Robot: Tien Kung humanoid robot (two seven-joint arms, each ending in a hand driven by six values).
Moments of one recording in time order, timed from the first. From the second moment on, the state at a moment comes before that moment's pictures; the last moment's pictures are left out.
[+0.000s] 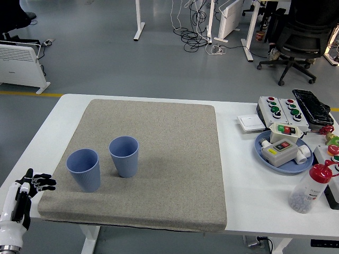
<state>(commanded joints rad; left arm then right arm) 0.14 0.29 -1.26 -1.40 0.98 0.25 -0.56 0.17 -0.19 0.13 0.23 0.00 -0.24 -0.24</state>
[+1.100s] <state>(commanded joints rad) 0.00 0.27 -1.14 -1.25 1.03 0.19 -0.47 0.17 -0.19 0.13 0.23 0.00 -0.24 -0.24</state>
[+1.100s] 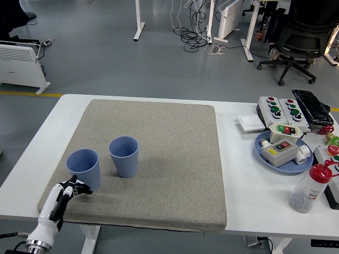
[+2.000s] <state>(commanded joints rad) -0.19 0.22 -1.11 -1.04 1.00 0.18 -0.47 0.15 -0.18 0.15 0.23 -0.04 -0.25 -0.25</state>
